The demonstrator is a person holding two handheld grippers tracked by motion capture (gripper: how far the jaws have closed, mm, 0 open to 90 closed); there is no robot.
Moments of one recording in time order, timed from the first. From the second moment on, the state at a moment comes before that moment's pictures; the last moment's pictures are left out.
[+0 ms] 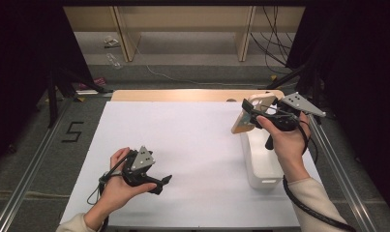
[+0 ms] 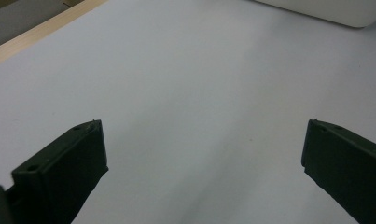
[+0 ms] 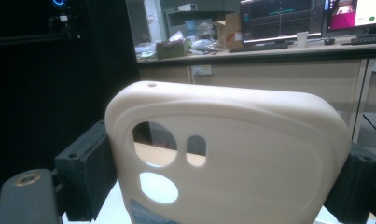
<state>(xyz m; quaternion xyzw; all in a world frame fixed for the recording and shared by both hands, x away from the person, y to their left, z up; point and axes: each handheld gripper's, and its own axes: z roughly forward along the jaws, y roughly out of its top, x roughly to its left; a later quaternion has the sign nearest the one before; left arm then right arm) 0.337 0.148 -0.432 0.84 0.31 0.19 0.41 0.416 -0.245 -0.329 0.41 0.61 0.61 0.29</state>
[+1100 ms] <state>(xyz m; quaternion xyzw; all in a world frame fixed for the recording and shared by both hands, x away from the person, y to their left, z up) 0.337 0.149 -0.432 0.84 0.31 0.19 0.41 0.417 -0.260 -0.325 0.42 0.60 0.60 0.31</state>
